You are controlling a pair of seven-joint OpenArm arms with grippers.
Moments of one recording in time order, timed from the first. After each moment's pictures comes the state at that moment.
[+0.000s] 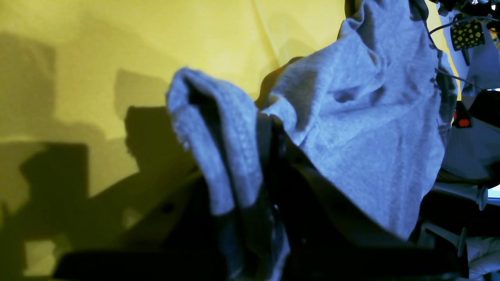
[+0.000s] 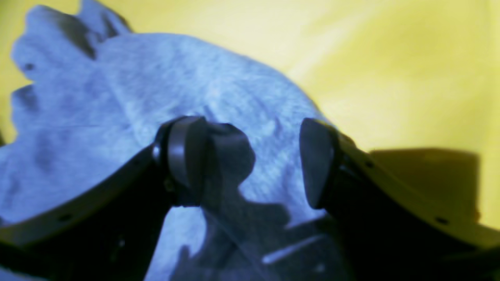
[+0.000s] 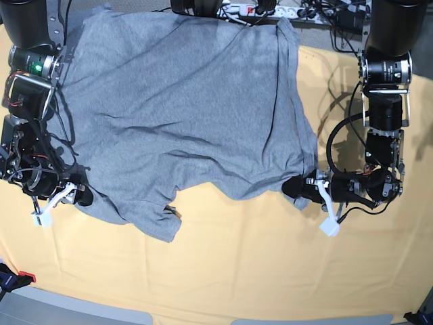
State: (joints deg) left arm -32.1 -23.5 3.6 50.6 -67.2 -43.9 74.4; right arm 27.1 23.4 17.3 48.0 27.5 41.4 -45.9
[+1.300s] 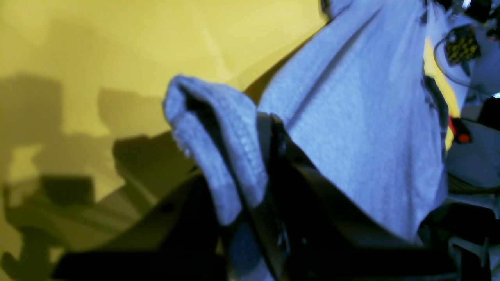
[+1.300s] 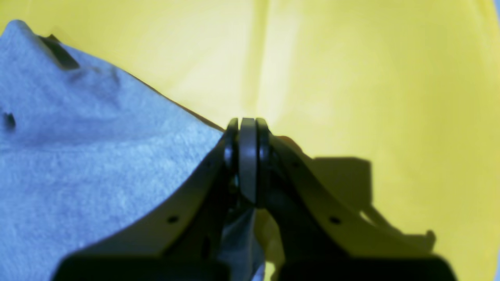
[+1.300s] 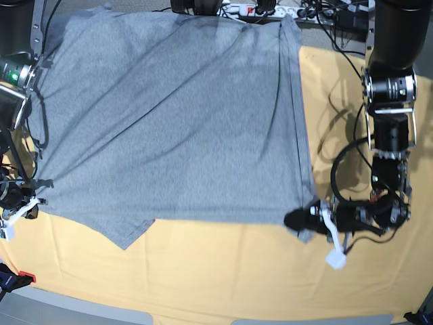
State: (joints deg) left arm -40.1 -23.3 3.6 50.6 -67.4 -43.8 73.6; right arm 31.6 31.0 17.3 48.0 15.9 31.3 -38.0
